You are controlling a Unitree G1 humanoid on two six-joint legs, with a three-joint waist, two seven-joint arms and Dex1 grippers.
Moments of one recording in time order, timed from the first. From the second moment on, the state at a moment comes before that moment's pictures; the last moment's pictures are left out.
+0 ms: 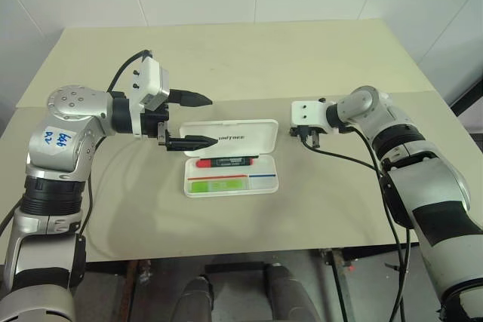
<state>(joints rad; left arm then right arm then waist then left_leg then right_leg) -0.78 0.75 0.00 0.01 -0.42 0.47 -1.21 -1.31 -0.47 0.34 1.34 -0.45 -0.40 1.06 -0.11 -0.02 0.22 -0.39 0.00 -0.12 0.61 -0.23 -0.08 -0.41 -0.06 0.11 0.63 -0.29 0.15</state>
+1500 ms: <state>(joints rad) -0.60 0.77 -0.05 -0.10 -0.43 0.47 -1.31 -0.79 -0.70 0.13 0.24 0.13 0.29 1.49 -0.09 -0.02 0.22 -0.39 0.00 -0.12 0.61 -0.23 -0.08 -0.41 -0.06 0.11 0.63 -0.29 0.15</state>
